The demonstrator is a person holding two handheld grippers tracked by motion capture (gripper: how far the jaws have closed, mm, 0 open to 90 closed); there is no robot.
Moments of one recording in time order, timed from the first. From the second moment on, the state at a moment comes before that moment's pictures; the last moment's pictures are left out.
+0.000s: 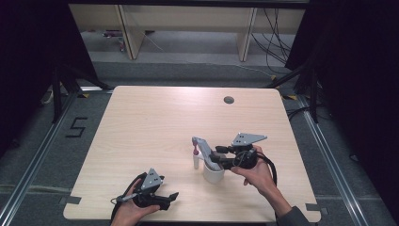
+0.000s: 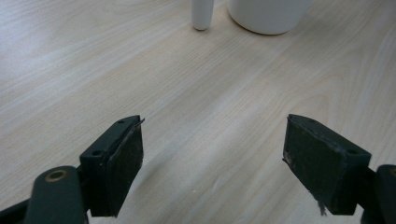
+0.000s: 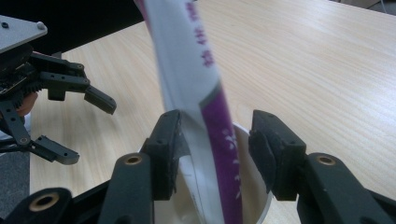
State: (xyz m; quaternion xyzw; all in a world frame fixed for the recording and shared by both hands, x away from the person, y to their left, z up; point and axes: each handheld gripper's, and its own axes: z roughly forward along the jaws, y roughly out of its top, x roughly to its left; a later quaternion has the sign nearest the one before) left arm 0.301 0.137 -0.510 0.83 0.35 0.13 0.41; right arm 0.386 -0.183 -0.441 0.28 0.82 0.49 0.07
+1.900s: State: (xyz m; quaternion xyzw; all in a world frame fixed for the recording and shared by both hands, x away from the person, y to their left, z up) left arm 0.302 0.143 -0.508 0.83 0.36 0.13 0.42; right arm 0.369 -0.255 -0.432 0.35 0.79 0.50 0.09
